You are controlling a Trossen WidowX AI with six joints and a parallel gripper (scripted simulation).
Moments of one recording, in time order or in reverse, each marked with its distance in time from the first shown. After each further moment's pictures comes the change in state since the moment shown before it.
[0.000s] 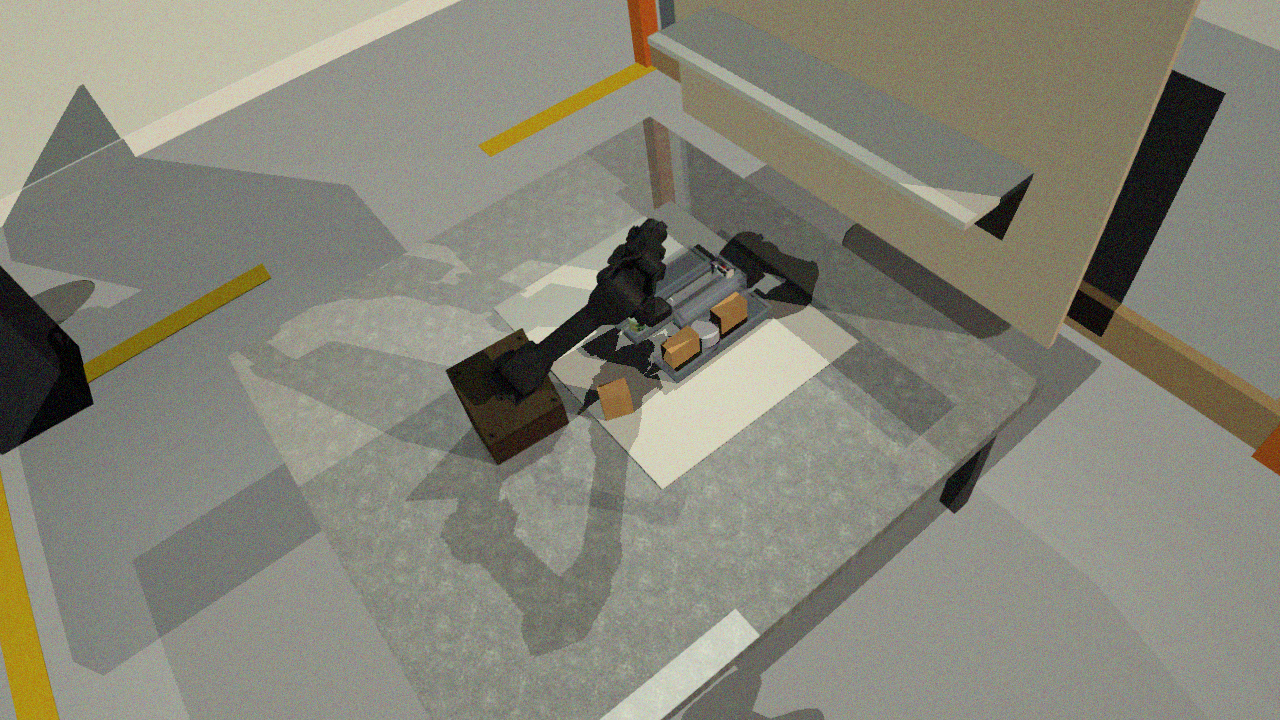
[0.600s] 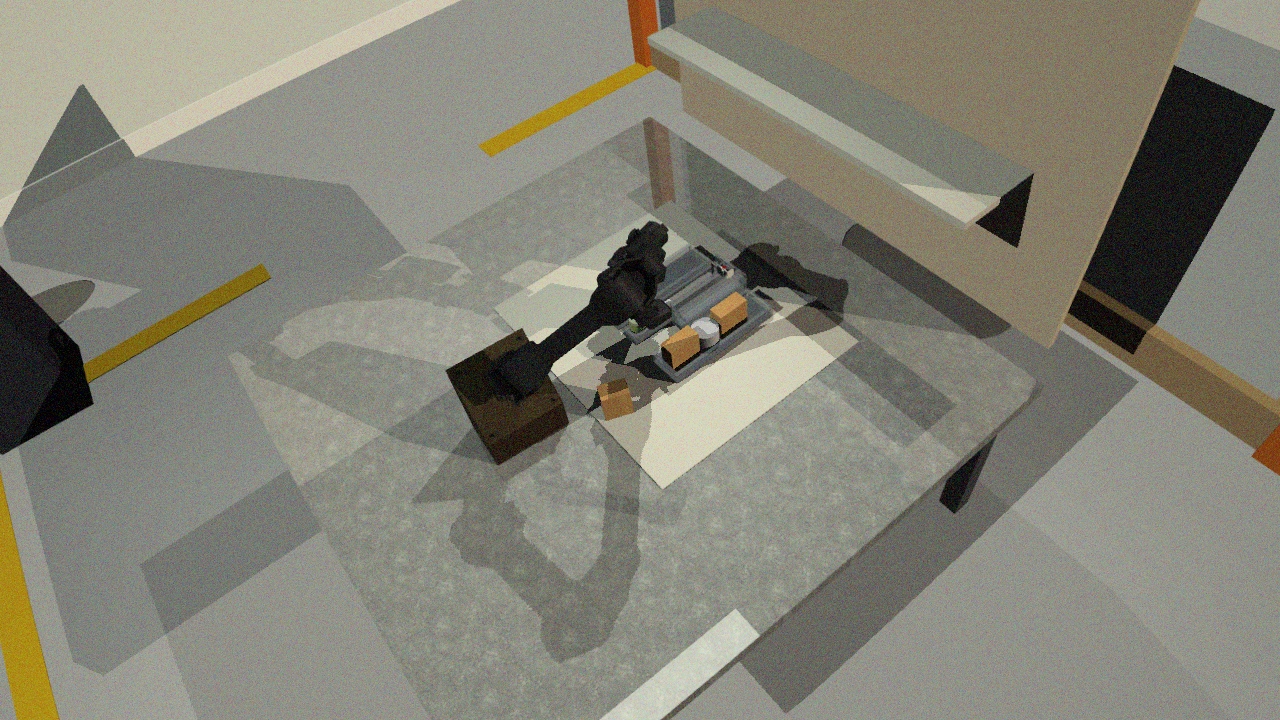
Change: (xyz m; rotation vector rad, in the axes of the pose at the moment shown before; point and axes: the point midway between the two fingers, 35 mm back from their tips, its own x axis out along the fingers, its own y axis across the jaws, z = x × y) arm 0.006 0.000 0.000 0.002 -0.003 0.003
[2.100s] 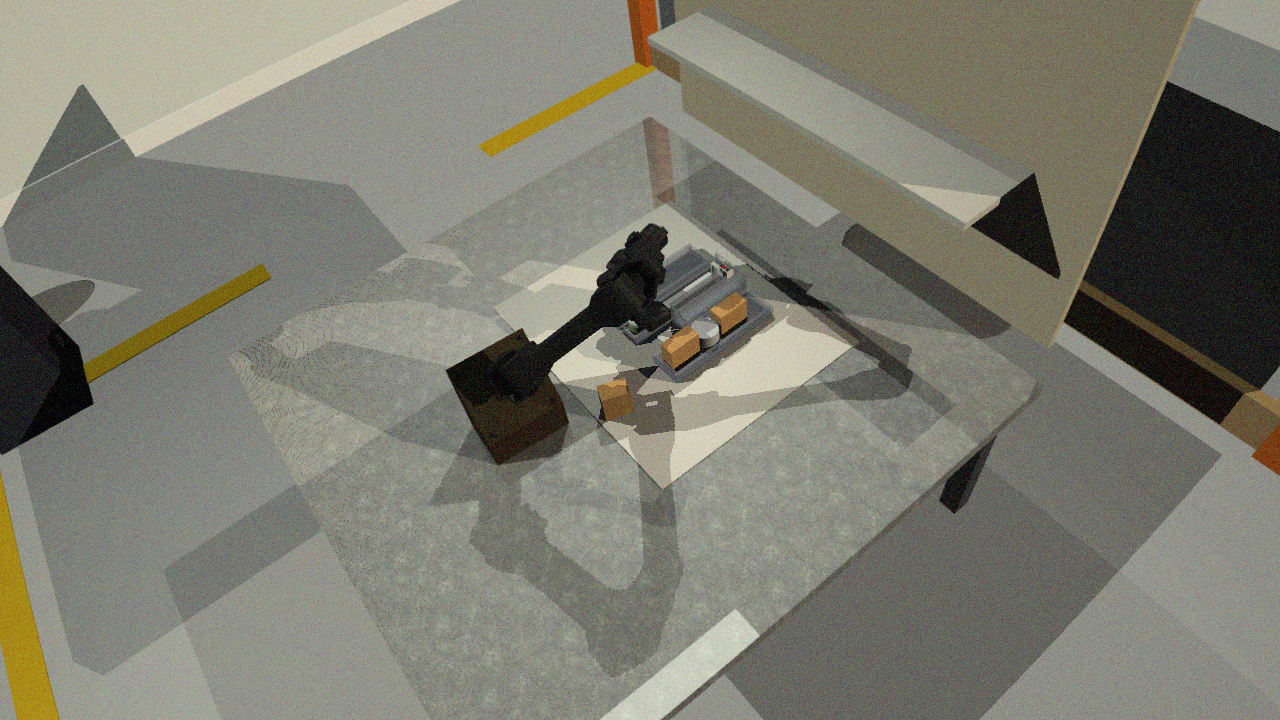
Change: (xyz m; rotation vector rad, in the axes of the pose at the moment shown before) arm 0.004 -0.001 -0.003 0.004 -0.012 0.002
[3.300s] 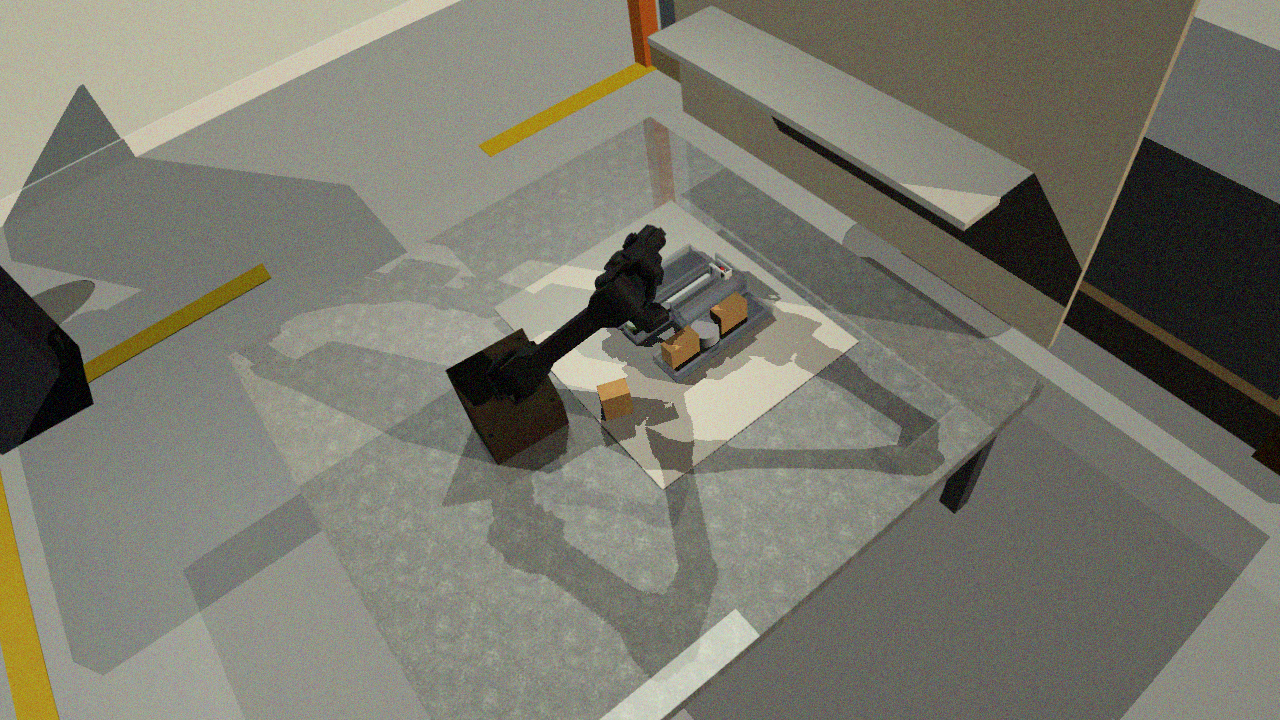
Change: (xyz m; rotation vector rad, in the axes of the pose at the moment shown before) arm 0.000 0.000 -0.006 -0.003 -0.002 -0.002
